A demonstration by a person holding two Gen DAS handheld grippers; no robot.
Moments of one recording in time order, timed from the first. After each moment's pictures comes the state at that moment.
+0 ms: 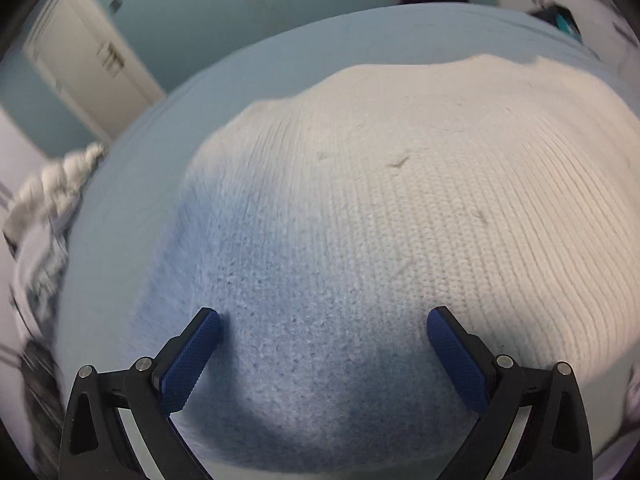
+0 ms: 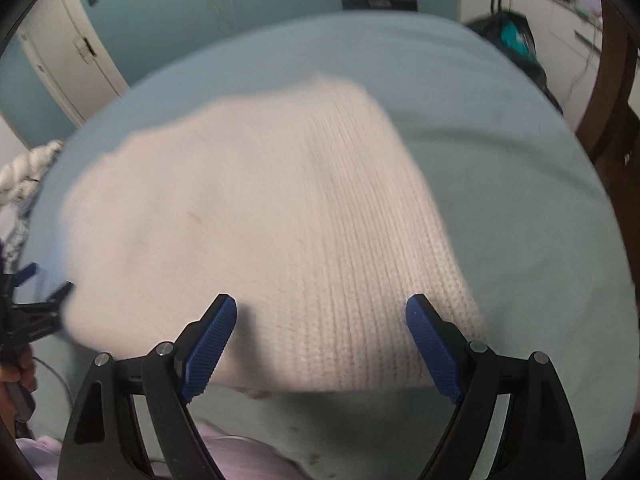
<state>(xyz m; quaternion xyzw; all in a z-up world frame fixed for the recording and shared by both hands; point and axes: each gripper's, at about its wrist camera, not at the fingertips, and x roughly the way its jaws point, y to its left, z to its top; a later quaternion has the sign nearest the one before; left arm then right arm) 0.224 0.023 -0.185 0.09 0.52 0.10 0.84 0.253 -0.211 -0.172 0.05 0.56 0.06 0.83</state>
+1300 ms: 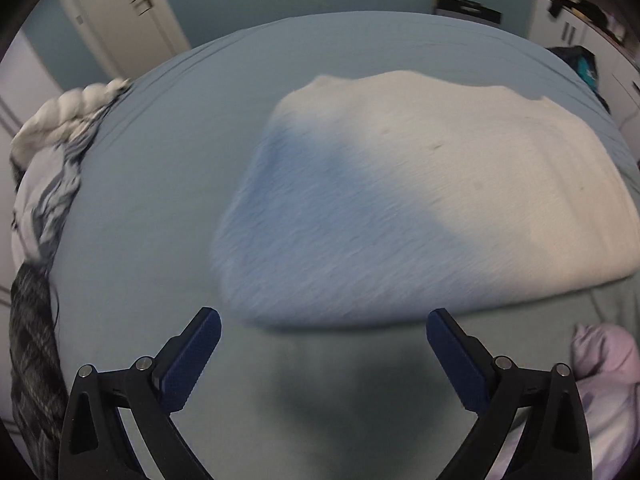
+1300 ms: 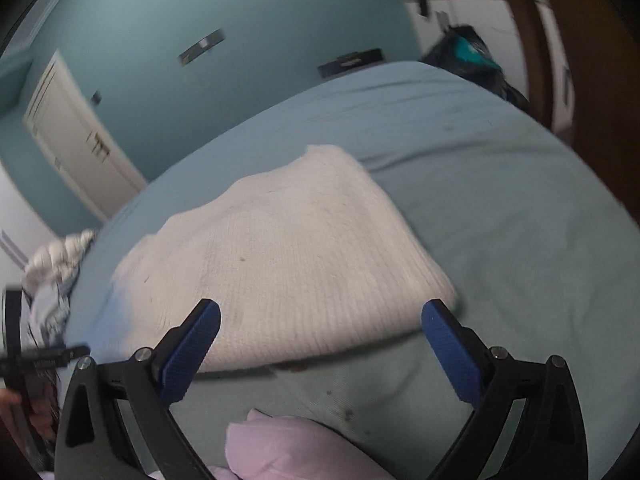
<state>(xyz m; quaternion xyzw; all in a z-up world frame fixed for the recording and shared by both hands) 0.173 0.081 -0.116 0.02 0.56 0.12 0.82 0.178 -0.249 -0.145 0.23 0.43 0.04 0.87</state>
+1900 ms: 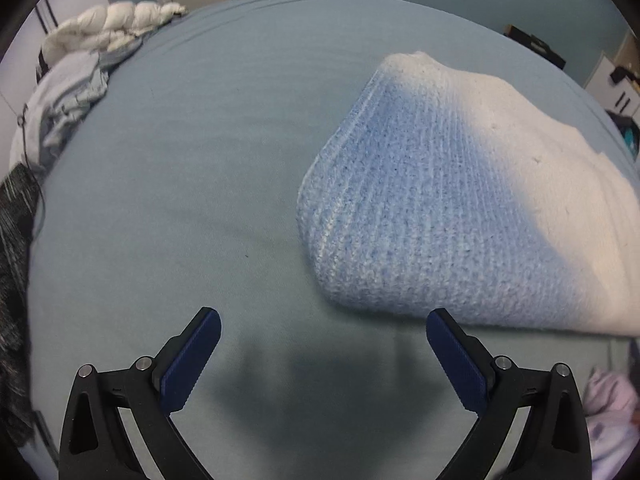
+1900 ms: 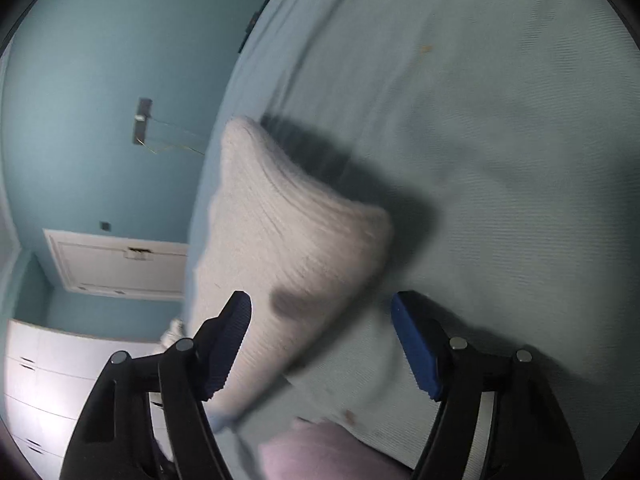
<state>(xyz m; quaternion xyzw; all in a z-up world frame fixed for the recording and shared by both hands) 0.156 0.152 -0.172 -0.11 0.56 0.17 0.80 0.171 -0.283 -0.217 0.53 0.46 0.07 0.71</state>
